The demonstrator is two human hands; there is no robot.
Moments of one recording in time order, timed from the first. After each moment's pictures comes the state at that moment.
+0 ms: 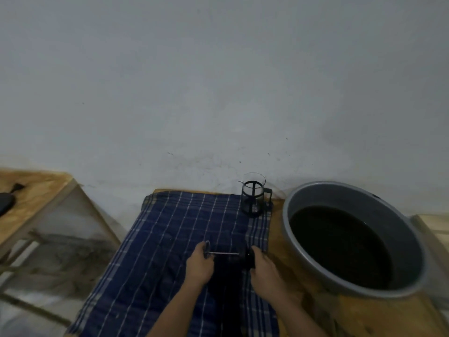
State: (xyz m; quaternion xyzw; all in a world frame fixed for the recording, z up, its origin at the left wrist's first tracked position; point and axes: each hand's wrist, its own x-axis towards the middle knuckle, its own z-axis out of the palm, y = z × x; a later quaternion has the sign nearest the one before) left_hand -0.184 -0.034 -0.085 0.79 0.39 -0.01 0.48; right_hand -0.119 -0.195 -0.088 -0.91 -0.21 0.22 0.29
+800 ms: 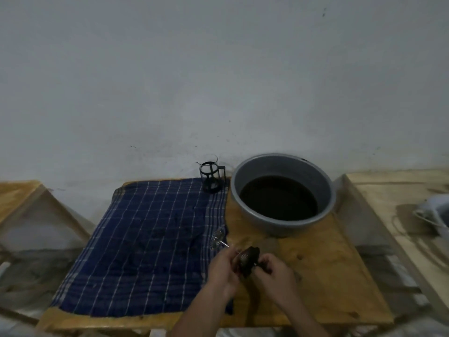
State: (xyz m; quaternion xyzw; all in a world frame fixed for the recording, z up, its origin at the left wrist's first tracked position) left_hand -0.238 -0.230 -0.051 0.34 0.41 -0.03 0.85; right_hand -0.215 -0.360 -0.066 -0.86 -0.04 0.19 0.47
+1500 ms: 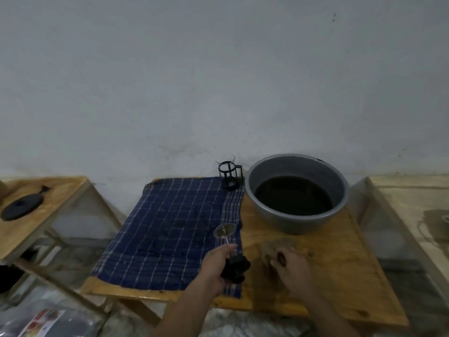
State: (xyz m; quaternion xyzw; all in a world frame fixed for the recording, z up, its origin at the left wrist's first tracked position) left_hand -0.283 -0.224 -0.026 0.50 0.44 -0.02 0.74; right_hand -0.192 -0.388 -0.110 -0.93 -0.15 0.11 0.33
